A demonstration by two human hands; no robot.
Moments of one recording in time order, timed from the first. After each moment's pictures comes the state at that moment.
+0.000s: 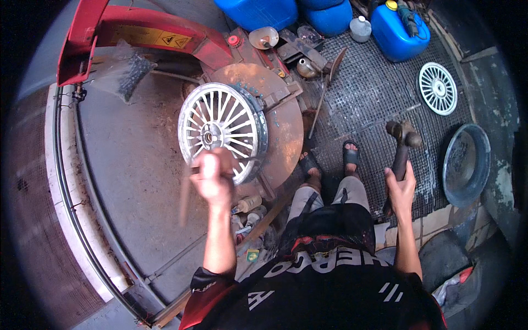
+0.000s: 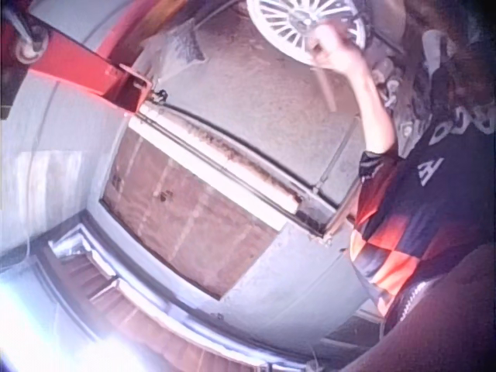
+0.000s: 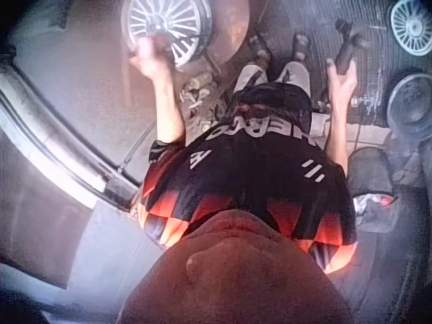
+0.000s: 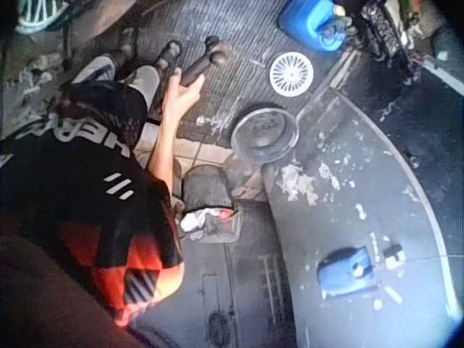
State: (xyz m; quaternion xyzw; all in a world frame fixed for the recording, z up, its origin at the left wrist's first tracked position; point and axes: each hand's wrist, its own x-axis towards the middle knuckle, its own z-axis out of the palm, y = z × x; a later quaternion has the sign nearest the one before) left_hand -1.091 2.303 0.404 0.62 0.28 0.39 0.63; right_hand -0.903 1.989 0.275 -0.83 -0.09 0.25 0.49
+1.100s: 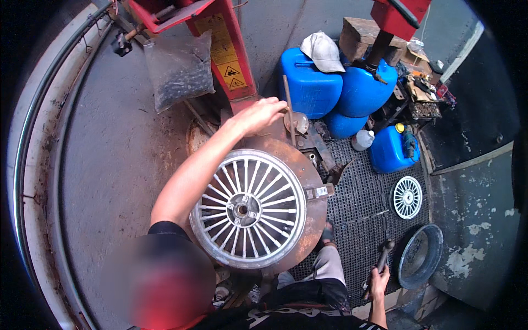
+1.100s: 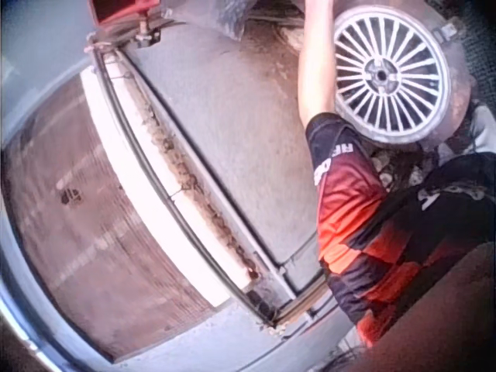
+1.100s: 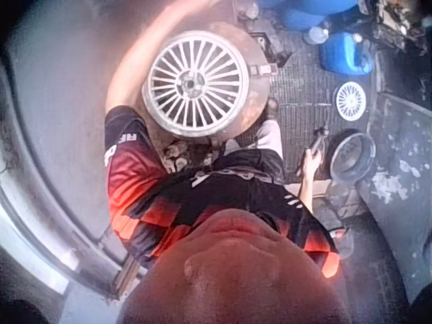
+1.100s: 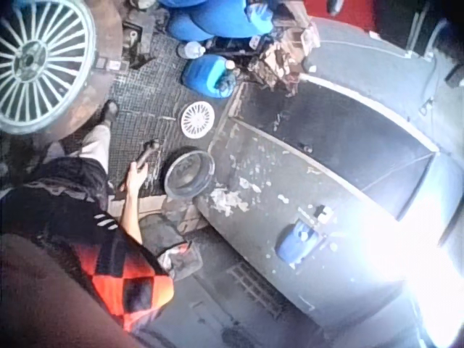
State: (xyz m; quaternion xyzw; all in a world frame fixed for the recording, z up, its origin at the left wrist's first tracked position) left_hand -1.002 2.673 0.327 0.98 0.01 0.11 0.18; right_hand -0.960 2.002 0.176 -0.88 0.03 0.23 0.41
